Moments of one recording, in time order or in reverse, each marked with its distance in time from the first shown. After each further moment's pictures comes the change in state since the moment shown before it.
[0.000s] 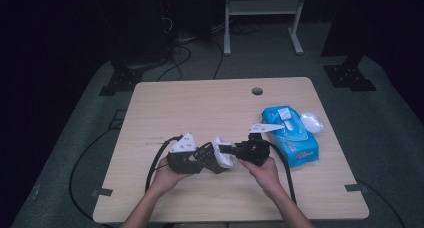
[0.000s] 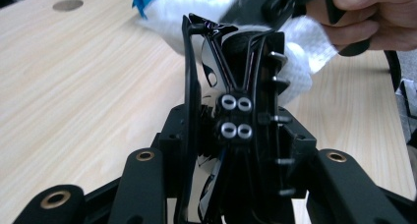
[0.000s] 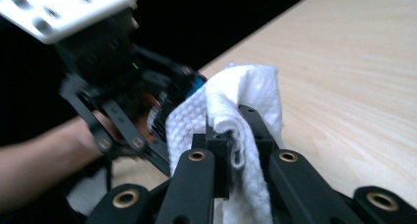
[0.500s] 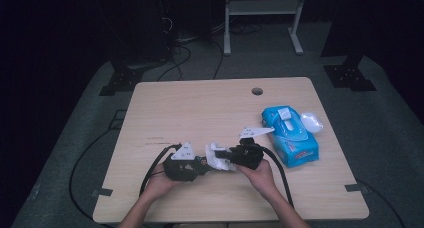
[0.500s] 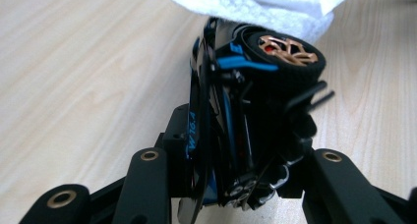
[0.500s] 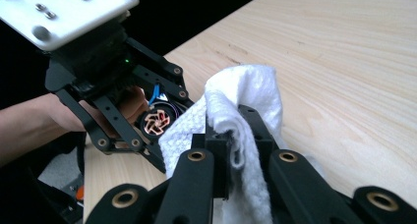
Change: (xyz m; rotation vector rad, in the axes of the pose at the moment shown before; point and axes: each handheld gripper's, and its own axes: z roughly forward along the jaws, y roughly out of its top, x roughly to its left) left arm 0.002 -0.026 0.012 0.169 0.005 0.009; right arm 0.002 -0.008 0.015 0.079 -0.060 -0.045
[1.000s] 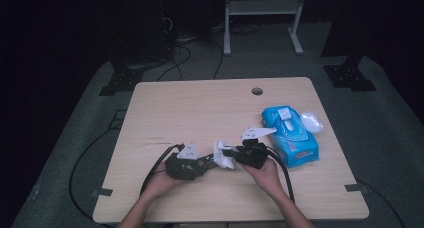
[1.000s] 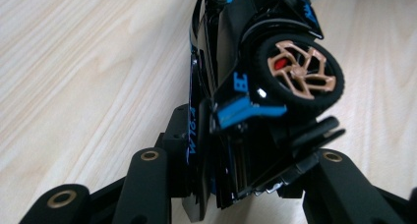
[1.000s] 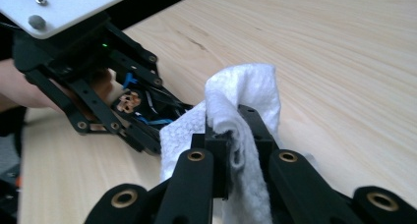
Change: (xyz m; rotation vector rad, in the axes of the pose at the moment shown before) left arm 0.011 -0.007 0.012 0.114 0.035 0.001; right arm -0.006 -0.002 -0.010 0.061 -0.166 -0.096
